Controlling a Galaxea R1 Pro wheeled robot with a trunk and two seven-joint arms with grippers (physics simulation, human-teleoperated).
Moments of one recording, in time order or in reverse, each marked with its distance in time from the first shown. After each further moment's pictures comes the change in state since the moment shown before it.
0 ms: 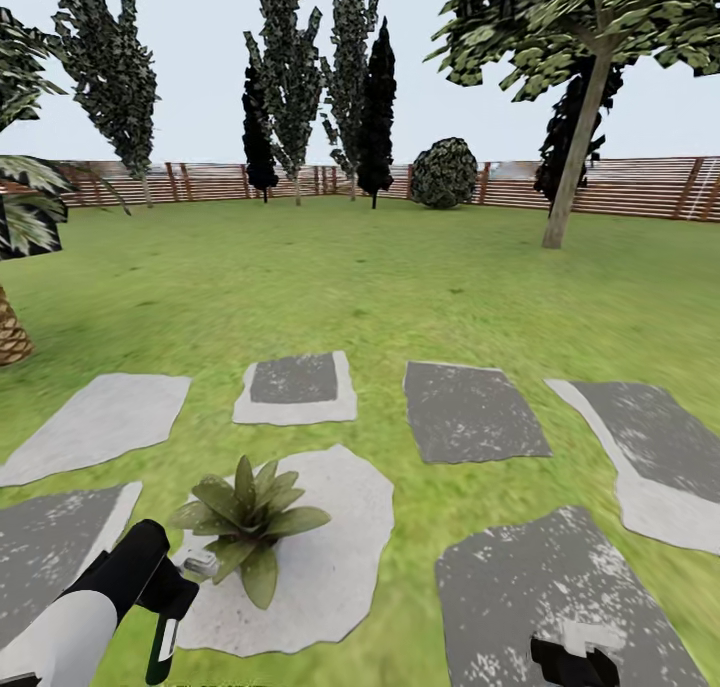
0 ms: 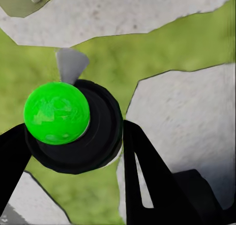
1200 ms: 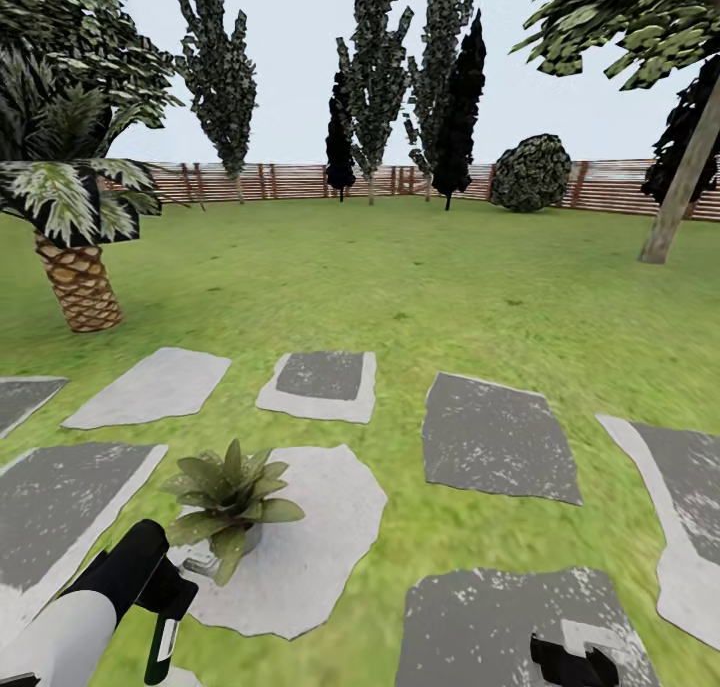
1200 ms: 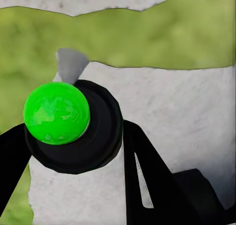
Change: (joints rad) left arm 0.000 0.003 -0.003 0.000 0.000 0.000 0.000; right arm 0.000 0.001 0.000 0.000 0.000 0.000 0.000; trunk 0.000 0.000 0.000
